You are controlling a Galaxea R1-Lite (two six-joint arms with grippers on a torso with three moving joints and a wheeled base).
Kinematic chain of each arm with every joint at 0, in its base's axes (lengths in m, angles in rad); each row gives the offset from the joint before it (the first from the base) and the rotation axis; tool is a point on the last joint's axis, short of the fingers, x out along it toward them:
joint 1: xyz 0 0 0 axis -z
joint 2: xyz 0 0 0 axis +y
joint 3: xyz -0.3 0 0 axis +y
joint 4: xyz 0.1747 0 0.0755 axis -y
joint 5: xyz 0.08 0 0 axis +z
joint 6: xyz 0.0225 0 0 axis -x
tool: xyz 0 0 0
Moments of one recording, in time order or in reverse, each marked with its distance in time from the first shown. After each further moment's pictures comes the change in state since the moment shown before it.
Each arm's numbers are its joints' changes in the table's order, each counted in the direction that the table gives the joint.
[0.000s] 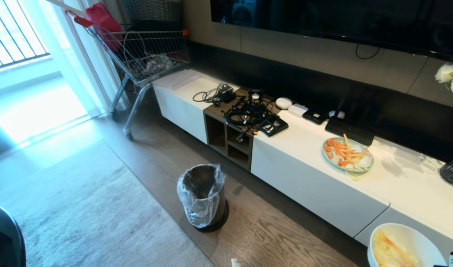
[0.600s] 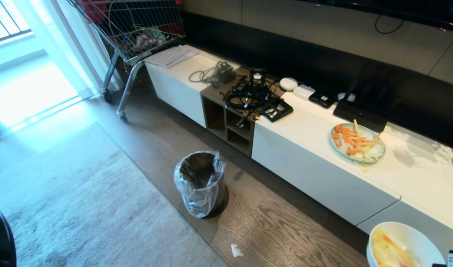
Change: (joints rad) left arm 0.000 0.000 0.000 0.000 0.000 0.000; right arm 0.002 0.007 -0.004 0.004 -0.001 0.000
